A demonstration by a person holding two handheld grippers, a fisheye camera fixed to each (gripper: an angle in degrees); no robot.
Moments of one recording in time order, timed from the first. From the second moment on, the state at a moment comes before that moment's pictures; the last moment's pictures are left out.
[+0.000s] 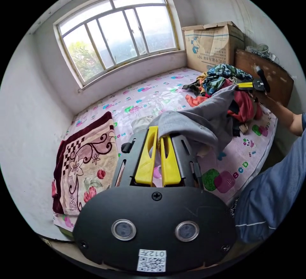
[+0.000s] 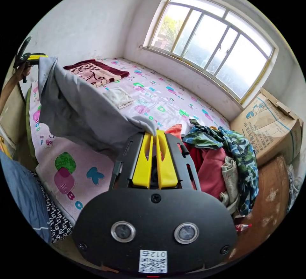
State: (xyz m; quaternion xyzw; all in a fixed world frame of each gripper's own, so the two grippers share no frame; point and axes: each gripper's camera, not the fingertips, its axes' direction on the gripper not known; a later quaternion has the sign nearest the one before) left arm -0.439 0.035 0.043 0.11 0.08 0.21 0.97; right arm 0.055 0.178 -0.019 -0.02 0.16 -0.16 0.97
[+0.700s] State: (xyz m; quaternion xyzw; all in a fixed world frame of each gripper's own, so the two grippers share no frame) left arm -0.578 0.138 -0.022 0.00 0.15 0.13 0.98; right arm -0.018 0.161 -0.028 -0.16 0.05 -0.17 0.97
